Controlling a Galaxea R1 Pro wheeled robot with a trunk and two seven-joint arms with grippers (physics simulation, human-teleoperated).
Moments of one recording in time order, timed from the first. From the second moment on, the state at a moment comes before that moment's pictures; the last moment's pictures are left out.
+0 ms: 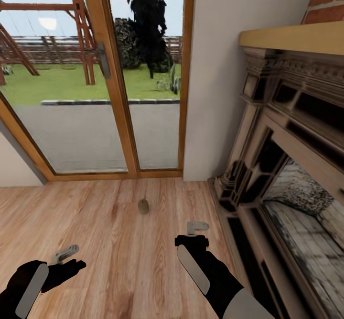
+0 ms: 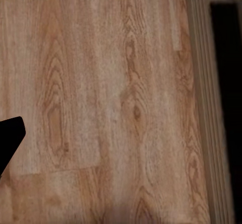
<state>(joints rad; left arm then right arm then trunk) -0.30 0.24 0.21 -1.10 0.52 0.88 0.14 -0.55 0.17 0.57 -0.97 -0.64 0.60 -0.82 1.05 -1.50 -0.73</state>
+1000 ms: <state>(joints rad) -0.30 0.24 0.21 -1.09 0.52 0.88 0.14 -0.55 0.17 0.57 -0.97 -0.65 0.60 -0.82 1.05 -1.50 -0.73</state>
